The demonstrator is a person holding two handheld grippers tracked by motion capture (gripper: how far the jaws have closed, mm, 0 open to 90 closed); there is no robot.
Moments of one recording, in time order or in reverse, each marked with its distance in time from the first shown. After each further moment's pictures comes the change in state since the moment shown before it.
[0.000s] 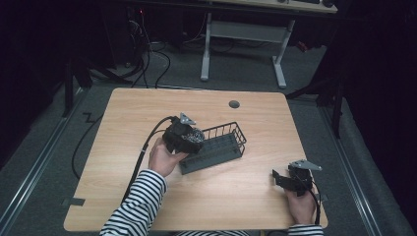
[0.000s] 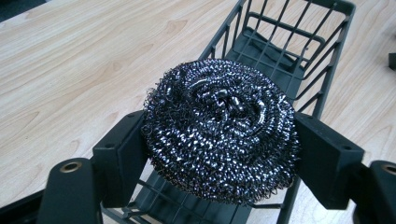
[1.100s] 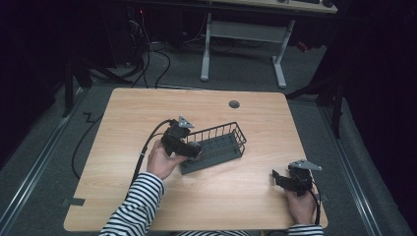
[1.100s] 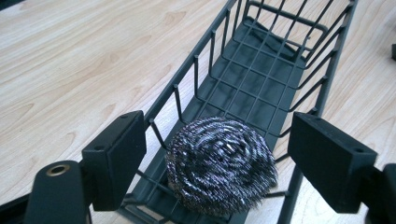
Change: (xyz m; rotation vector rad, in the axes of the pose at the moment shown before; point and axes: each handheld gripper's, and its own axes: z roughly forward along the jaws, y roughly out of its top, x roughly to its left) left arm 0.002 -0.012 -0.004 -0.017 -0.015 -0.009; right arm 0.000 0.000 0.000 0.001 0.002 0.000
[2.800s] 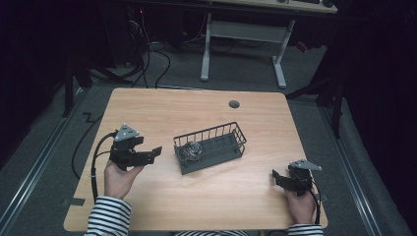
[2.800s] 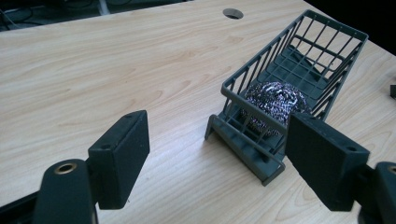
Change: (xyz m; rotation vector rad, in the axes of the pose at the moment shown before) left arm 0.044 -0.081 -0.098 -0.198 0.093 -0.200; right arm 0.000 0.000 0.000 0.000 -0.002 0.001
